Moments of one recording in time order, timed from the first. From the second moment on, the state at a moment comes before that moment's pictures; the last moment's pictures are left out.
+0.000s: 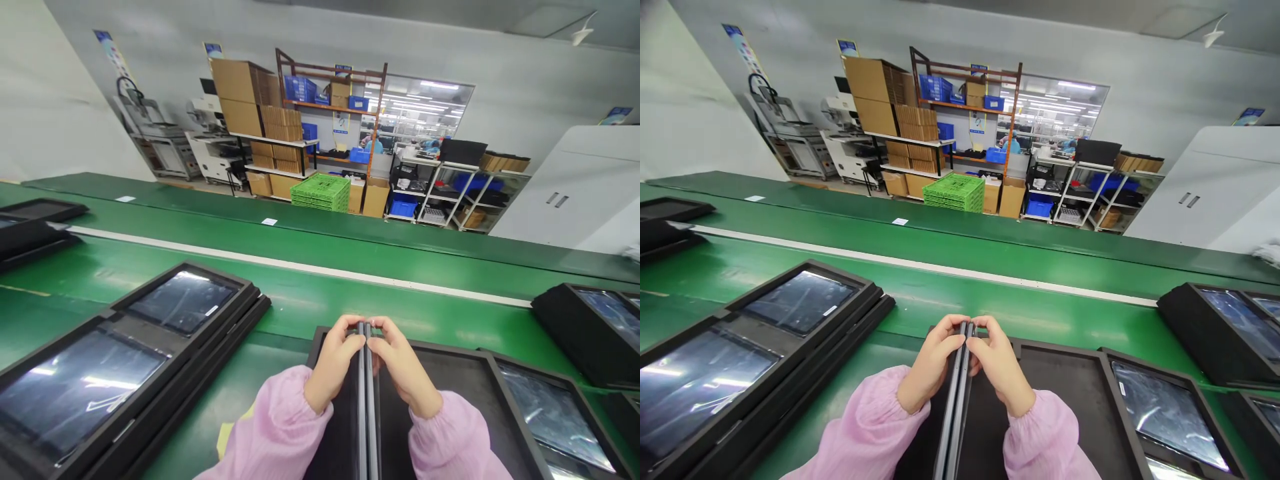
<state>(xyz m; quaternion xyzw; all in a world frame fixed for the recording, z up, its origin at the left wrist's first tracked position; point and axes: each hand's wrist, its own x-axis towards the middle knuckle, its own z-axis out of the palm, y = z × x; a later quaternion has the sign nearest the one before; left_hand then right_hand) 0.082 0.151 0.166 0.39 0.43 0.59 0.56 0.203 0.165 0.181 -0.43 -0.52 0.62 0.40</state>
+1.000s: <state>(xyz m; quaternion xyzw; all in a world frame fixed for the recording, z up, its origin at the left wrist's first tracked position) 0.074 0.145 0.167 0.41 0.37 0.58 0.60 0.208 0.161 0.182 -0.38 -0.53 0.64 0.39</state>
